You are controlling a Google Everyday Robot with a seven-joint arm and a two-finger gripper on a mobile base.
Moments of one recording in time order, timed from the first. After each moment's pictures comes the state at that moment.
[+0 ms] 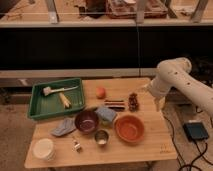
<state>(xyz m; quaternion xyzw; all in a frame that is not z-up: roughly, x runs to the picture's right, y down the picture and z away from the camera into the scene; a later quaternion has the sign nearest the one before) 0.244 0.053 0.765 -0.23 -0.13 -0.27 0.93</state>
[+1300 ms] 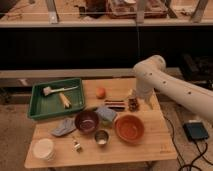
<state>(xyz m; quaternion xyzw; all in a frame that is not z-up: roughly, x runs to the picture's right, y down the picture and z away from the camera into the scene) 0.169 0.071 0.754 -0.25 -0.15 -0.56 0.77</state>
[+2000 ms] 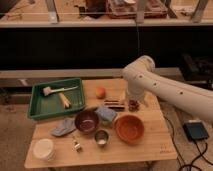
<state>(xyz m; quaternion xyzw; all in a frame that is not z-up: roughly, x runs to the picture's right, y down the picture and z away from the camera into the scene) 0.141 0.070 0.747 -0.24 -0.17 -0.64 0.71</state>
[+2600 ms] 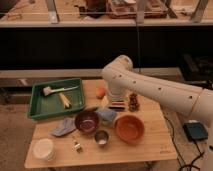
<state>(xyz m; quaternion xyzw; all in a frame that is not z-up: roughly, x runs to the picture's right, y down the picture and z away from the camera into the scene) 0.048 0.076 0.748 -0.16 -0.26 -0.79 0.53</state>
